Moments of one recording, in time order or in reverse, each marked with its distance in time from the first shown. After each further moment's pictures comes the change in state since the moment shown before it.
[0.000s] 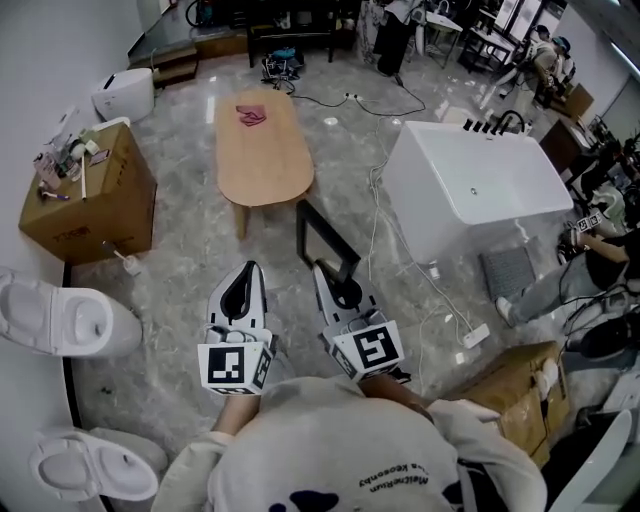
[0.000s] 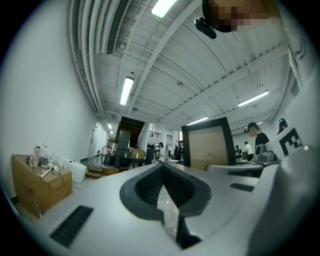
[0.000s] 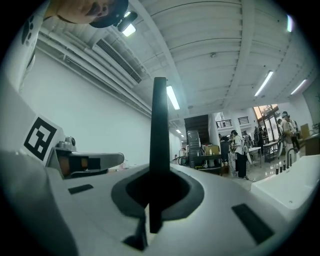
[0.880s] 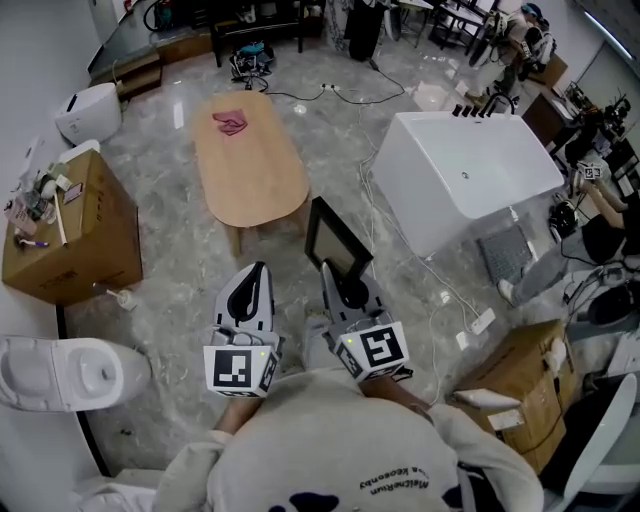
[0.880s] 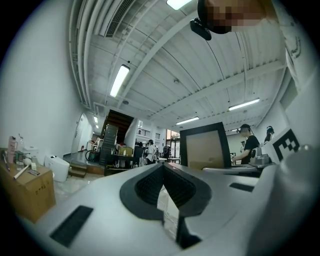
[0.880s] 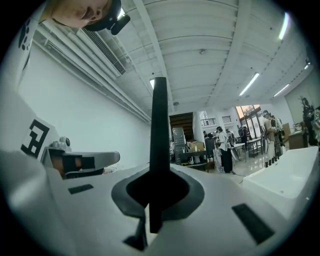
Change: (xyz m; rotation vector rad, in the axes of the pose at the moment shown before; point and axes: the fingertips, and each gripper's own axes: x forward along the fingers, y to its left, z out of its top) left arm 0.105 0.083 -0.019 -0.028 0.031 -0.179; right arm 0.120 -0.034 -0.027 0.039 0.035 -0.191
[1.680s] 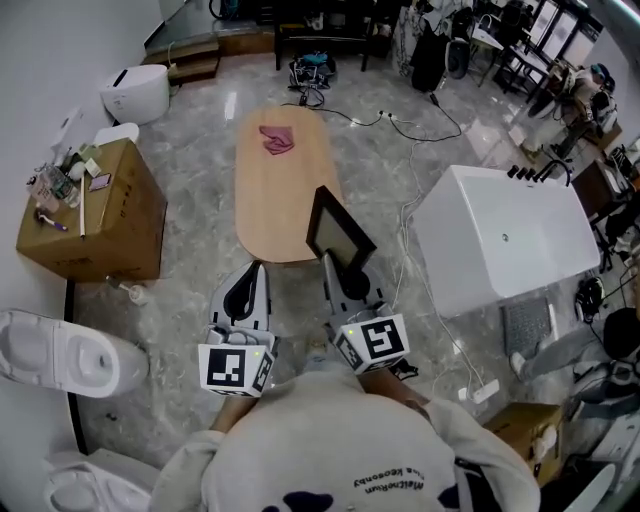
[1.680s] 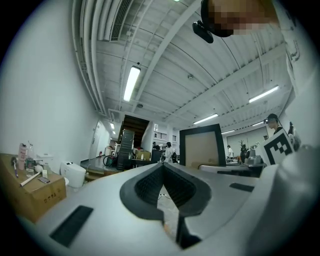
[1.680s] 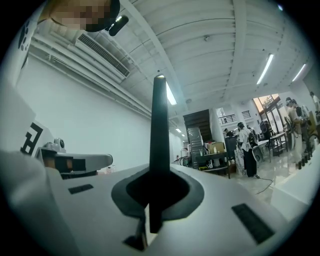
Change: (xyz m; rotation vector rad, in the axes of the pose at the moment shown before) left arm 0.114 0.100 0.007 0.024 -0.034 0.209; right arm 0.182 -0.049 0.012 0.020 -0.038 0.216
